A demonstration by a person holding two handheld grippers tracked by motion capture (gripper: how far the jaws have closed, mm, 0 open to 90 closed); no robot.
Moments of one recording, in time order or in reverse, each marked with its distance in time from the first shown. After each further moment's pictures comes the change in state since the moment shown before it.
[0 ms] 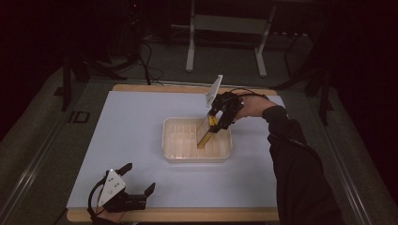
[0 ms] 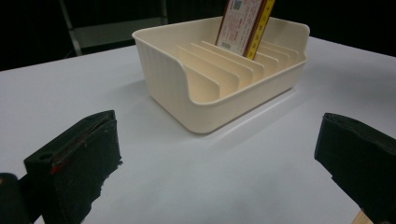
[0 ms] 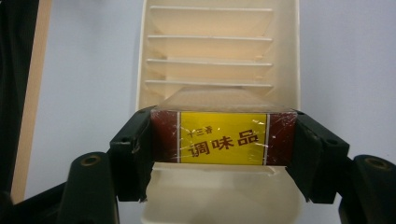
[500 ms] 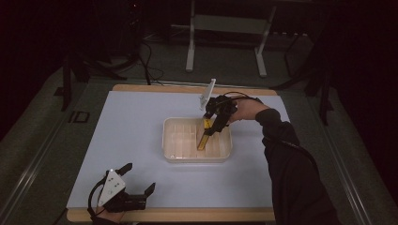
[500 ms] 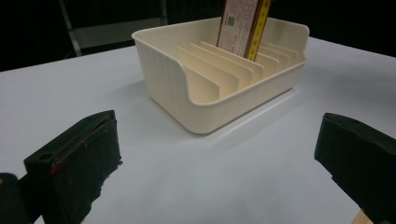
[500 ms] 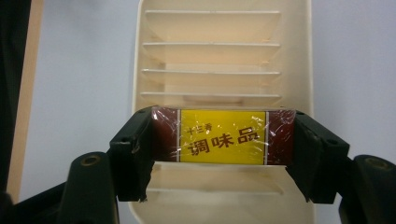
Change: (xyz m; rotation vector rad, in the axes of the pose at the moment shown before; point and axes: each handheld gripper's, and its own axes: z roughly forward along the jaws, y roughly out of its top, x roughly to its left) left arm 0.000 0.000 0.000 -0.002 -0.002 0.001; right arm -0.001 0.008 0.021 0.009 0.010 0.008
